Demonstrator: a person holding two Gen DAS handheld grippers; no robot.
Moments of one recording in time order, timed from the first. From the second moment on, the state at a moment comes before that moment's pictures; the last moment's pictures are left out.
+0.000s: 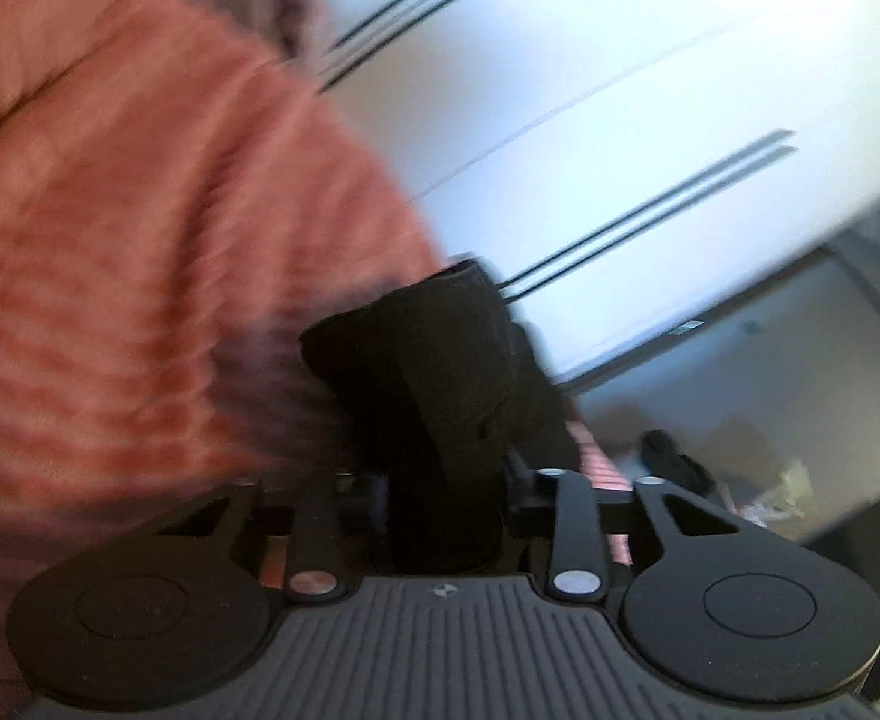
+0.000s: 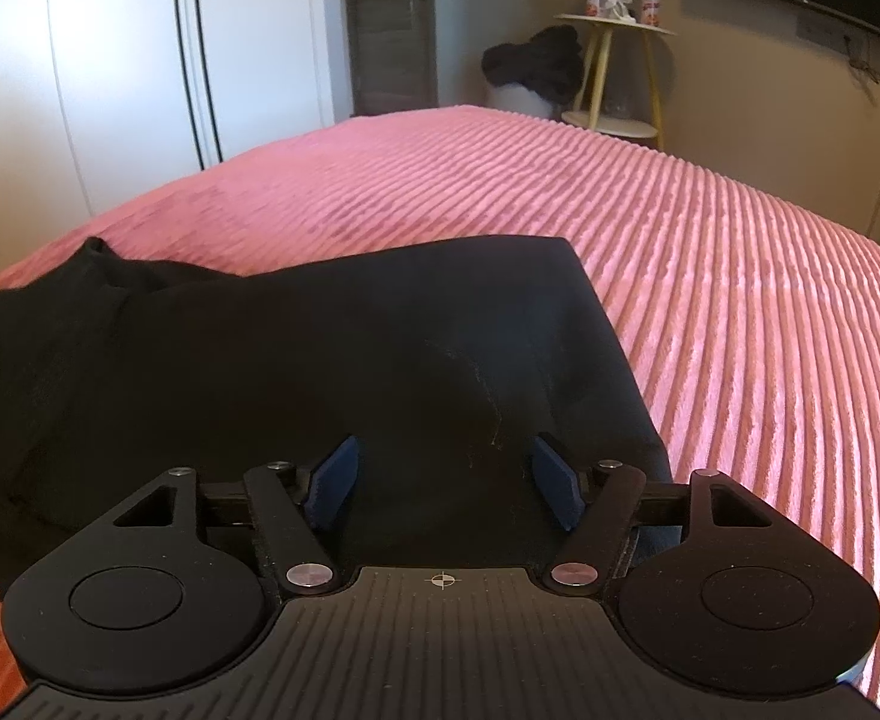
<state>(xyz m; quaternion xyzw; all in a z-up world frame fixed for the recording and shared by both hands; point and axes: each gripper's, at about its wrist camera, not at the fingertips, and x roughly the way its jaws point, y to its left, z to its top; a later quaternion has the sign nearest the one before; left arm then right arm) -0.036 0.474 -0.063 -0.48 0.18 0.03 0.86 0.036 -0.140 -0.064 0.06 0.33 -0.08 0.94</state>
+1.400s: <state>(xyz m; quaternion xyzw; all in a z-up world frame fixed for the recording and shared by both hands) -0.001 0.068 -0.019 0.10 0.33 -0.24 0.91 0.020 -0.238 -0.060 0.32 0.25 -0.09 0.91</state>
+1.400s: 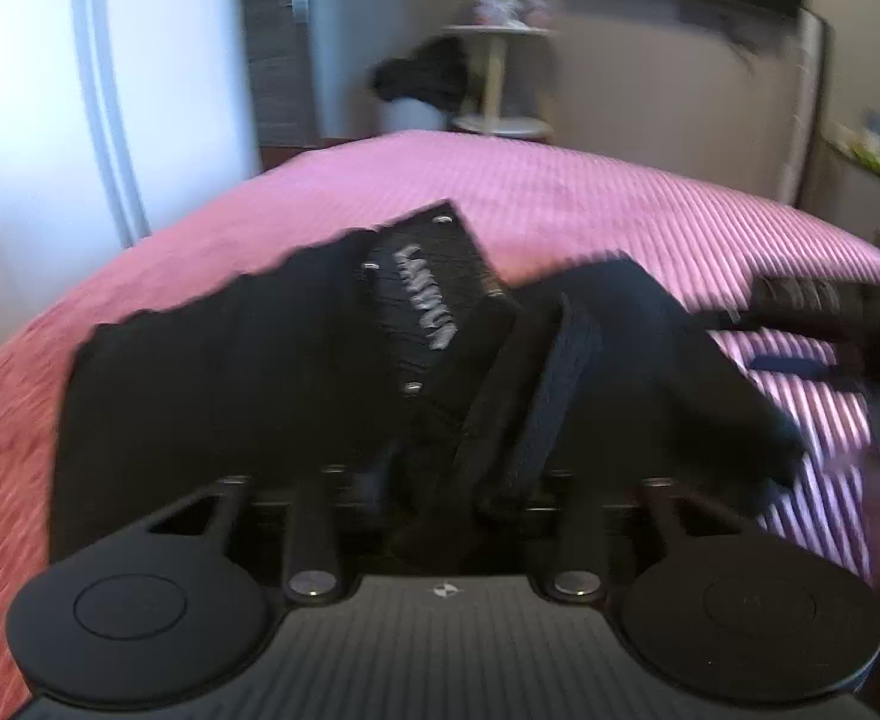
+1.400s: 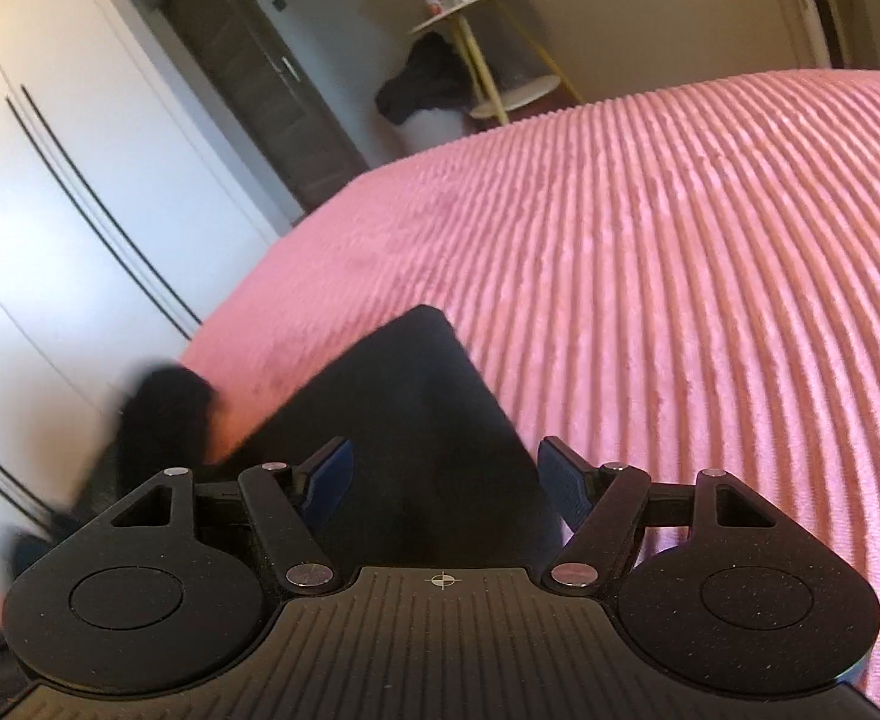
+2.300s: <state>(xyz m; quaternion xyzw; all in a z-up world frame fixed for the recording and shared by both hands) 0.049 0.236 -0.045 -0.19 0.46 0.00 0.87 0.062 -0.200 -0.072 0.38 0.36 0.13 0.84</state>
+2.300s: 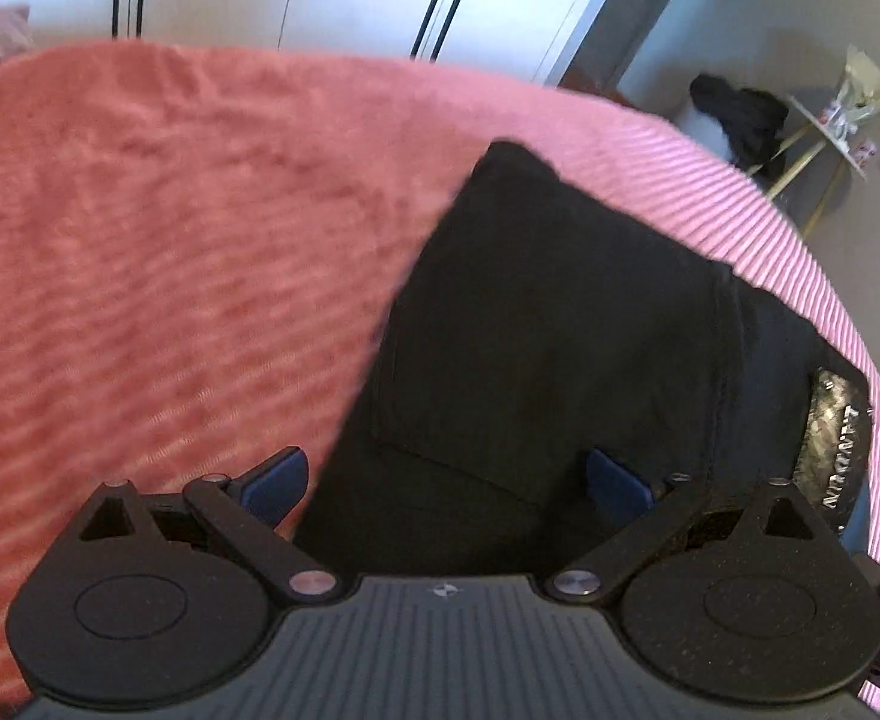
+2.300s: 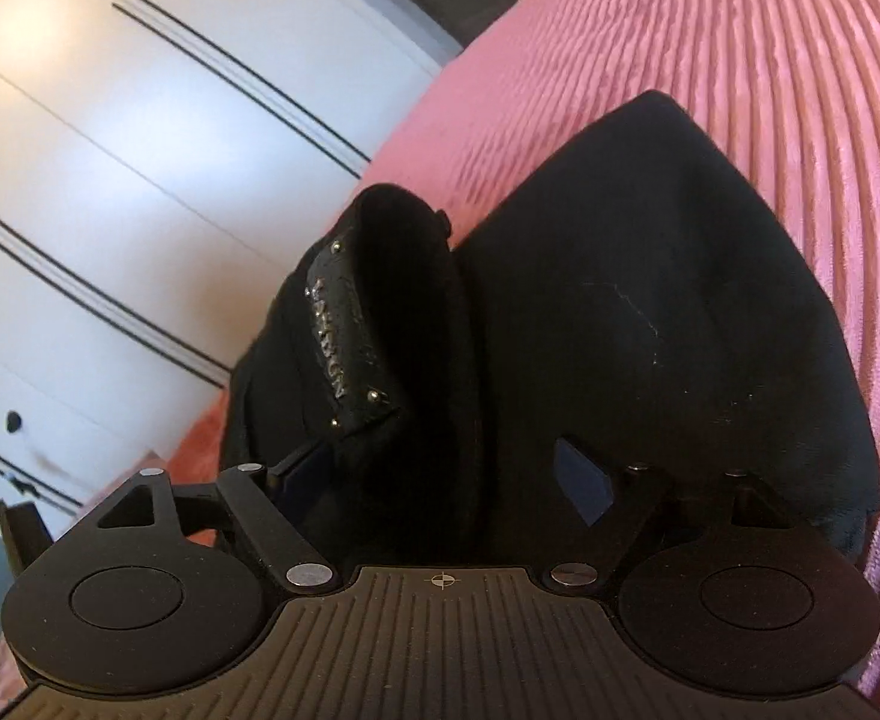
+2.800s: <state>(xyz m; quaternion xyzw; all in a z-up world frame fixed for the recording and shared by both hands) 0.050 0.236 -0.056 -0.22 0.45 0.02 0.87 0.090 -0.181 -0.081 0.41 0.42 0.14 0.80</state>
